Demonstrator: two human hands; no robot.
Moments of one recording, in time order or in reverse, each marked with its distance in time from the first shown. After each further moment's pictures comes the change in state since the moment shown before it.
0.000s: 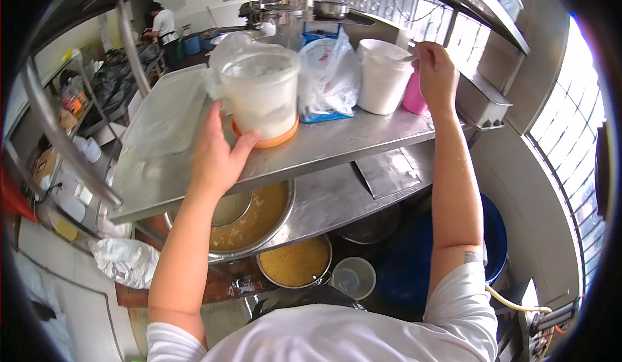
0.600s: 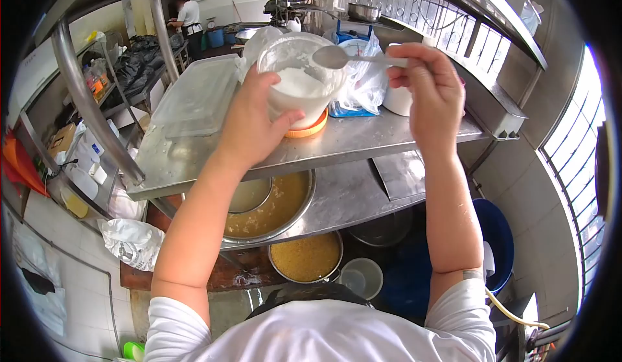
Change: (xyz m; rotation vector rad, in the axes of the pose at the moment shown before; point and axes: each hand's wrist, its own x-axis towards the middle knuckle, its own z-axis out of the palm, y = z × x) left_hand 0.023 0.031 -0.026 0.066 0.040 0.363; right_hand -0.086 -0.146 0.026 0.657 -0.273 0.128
